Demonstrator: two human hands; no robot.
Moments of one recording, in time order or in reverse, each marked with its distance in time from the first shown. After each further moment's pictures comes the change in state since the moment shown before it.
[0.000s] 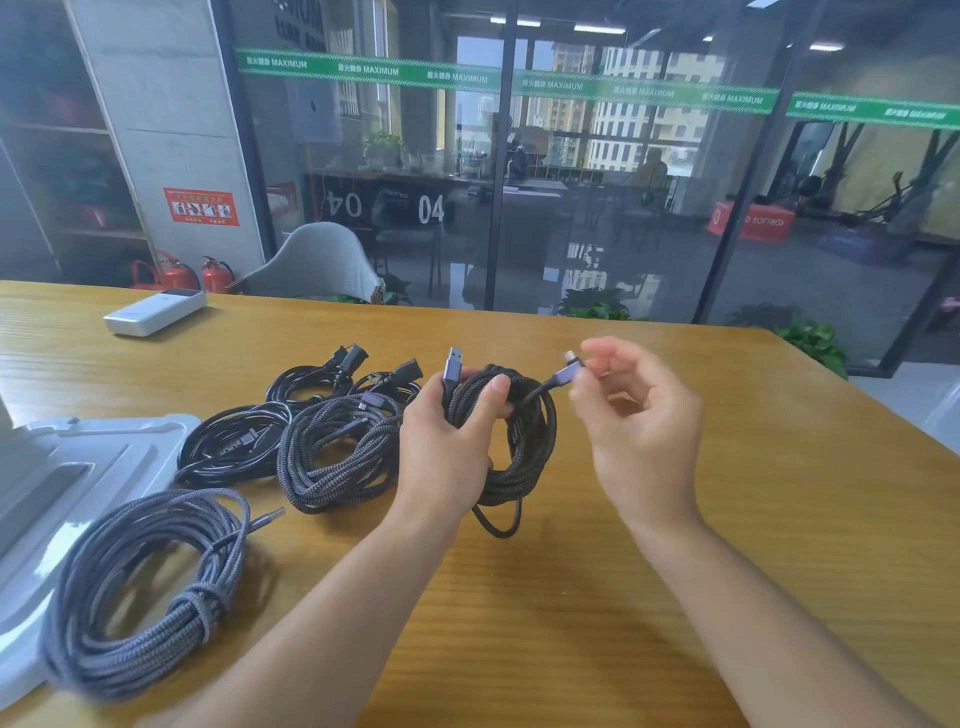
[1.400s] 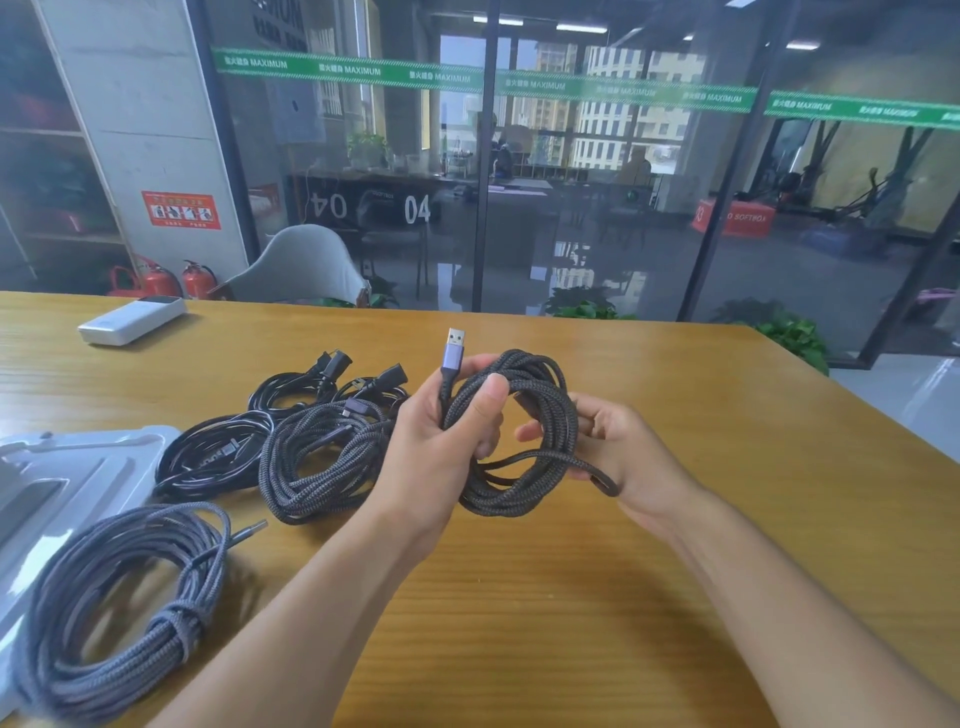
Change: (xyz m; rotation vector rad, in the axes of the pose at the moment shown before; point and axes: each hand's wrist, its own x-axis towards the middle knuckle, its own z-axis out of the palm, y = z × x) left_hand 0.002 0.002 -0.005 -0.329 -0.311 0.072; right_hand 0.014 0.020 -0.025 0.278 -0.606 0.590
